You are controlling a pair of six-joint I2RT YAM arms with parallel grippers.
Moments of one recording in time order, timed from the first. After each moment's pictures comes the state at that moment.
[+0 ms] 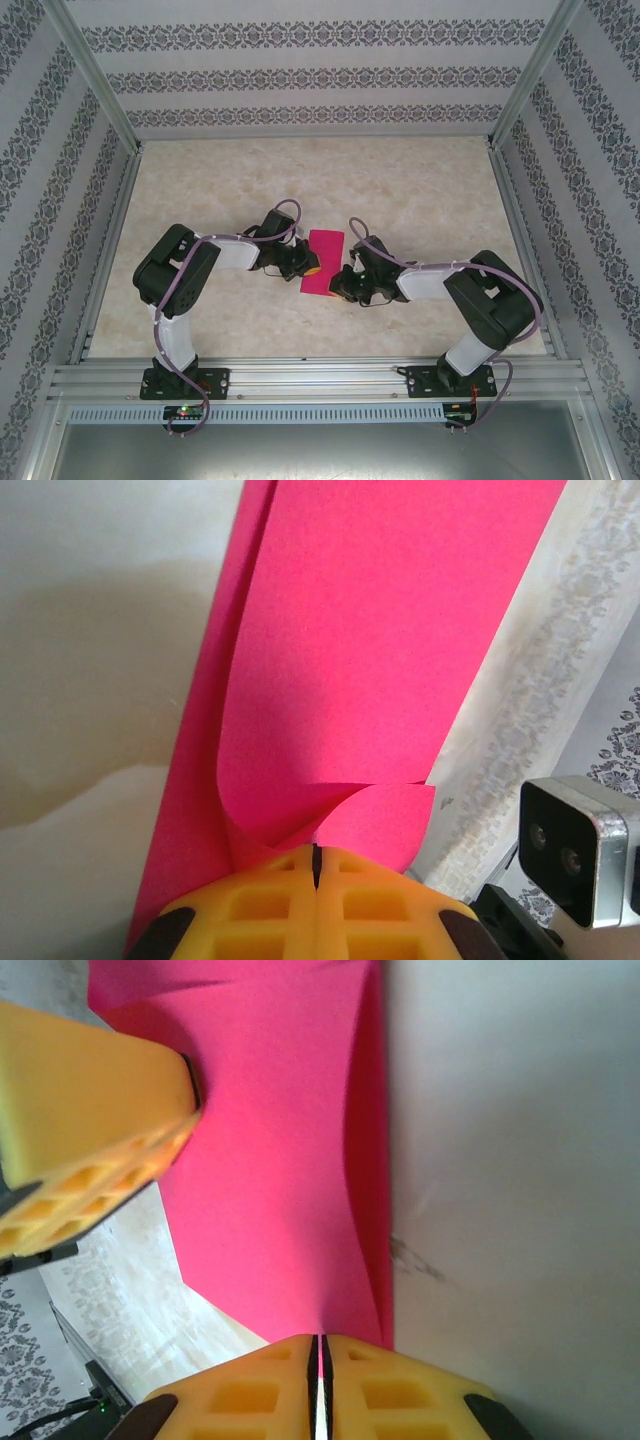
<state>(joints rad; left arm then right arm) -0.51 1.90 0.93 0.04 0.61 -1.03 0.63 1.61 0.57 0.11 -0.49 1.05</state>
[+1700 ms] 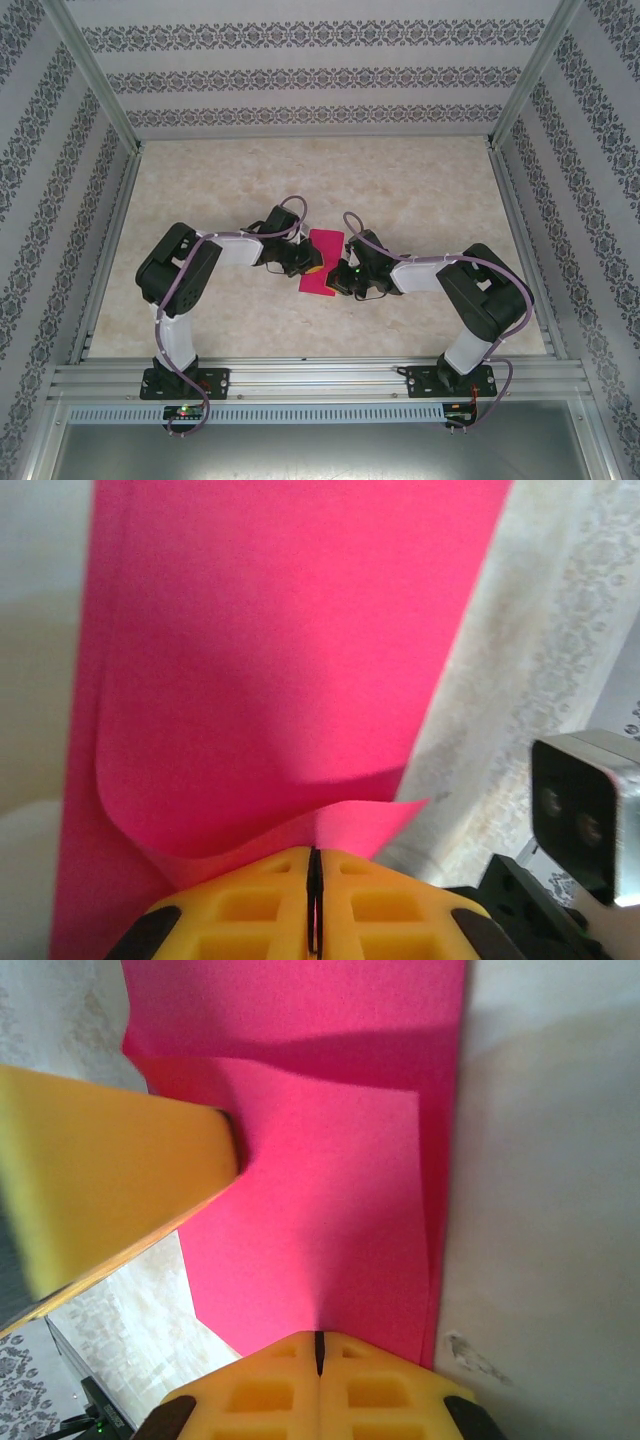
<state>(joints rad) -0.52 1.92 0.99 -0.04 0.61 -0.94 0.62 1.68 0.65 0.09 -0.47 1.02</state>
